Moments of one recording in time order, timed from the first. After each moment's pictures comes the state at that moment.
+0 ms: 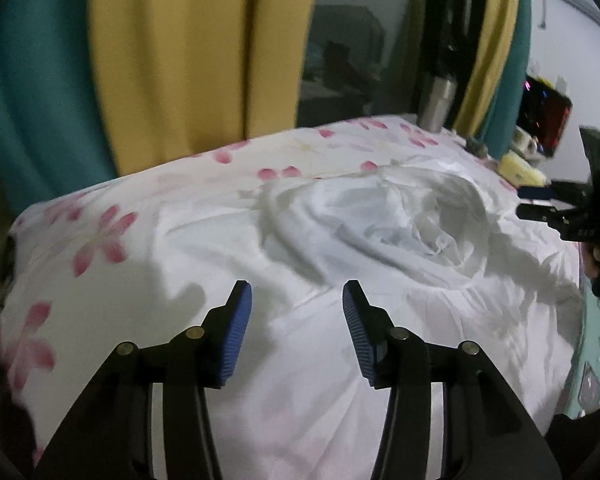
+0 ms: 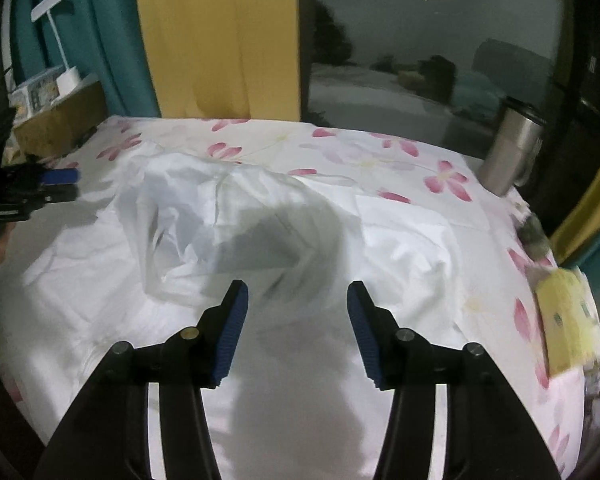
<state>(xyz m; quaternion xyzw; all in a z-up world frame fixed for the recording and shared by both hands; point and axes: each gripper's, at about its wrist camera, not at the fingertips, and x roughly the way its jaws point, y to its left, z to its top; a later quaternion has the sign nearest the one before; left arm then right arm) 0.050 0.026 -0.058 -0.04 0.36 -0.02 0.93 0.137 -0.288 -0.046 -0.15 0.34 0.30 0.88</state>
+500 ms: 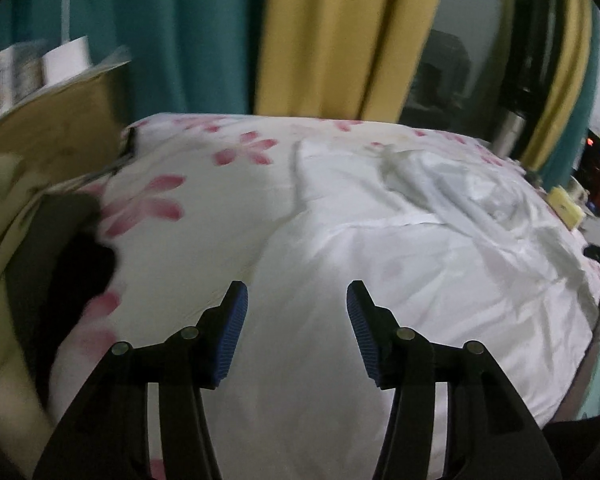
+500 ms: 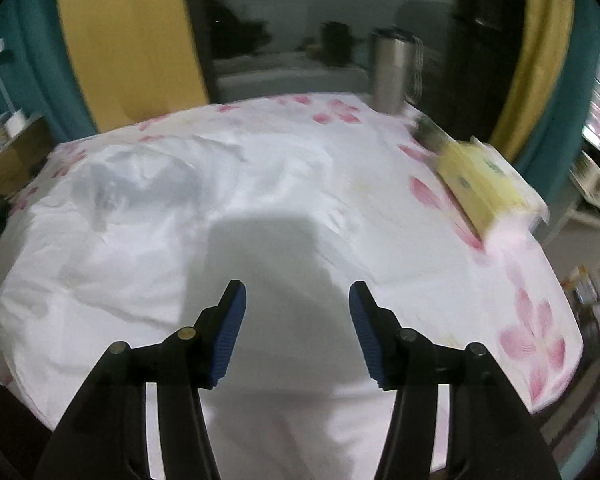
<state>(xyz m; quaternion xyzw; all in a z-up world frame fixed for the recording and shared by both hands) -0.073 0.090 -0.084 -0.12 0.35 0.12 0.92 0.099 -0.401 -0.069 -0.08 0.38 0.18 0.90</state>
